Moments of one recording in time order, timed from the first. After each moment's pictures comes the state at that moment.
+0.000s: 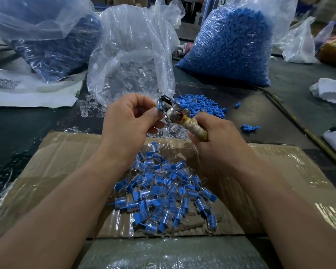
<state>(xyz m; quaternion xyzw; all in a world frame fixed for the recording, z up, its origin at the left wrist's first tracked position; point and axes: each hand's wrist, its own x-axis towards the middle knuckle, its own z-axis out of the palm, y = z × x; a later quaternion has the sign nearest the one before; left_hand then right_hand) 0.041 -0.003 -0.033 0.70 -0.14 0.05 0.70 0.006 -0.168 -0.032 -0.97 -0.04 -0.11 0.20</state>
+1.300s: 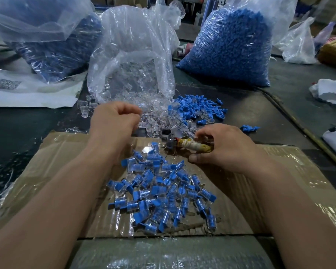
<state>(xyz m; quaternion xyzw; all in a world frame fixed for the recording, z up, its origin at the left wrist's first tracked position) 0.062 0.012 -0.045 0.78 0.01 0.05 0.62 0.010 -0.192 -0.035 -0.99 0.00 0.03 0.13</state>
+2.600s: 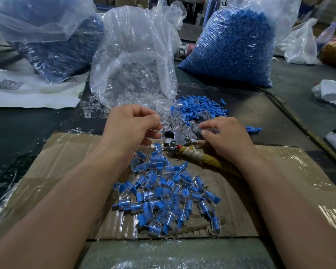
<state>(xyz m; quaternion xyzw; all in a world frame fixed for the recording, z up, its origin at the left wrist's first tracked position) 0.052 0.005 -0.038 0.72 -0.04 -0.05 0.69 0.032 -0.198 -0.051 -0.98 0.04 -0.12 0.18</state>
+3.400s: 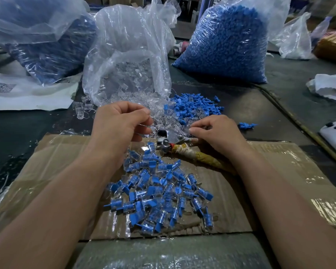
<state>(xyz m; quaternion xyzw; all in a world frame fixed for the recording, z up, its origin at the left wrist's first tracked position) 0.050 0.004 -0.037 0.70 -0.02 -0.02 0.71 0.040 -0.202 -0.055 -0.96 0.06 -0.08 0.26</state>
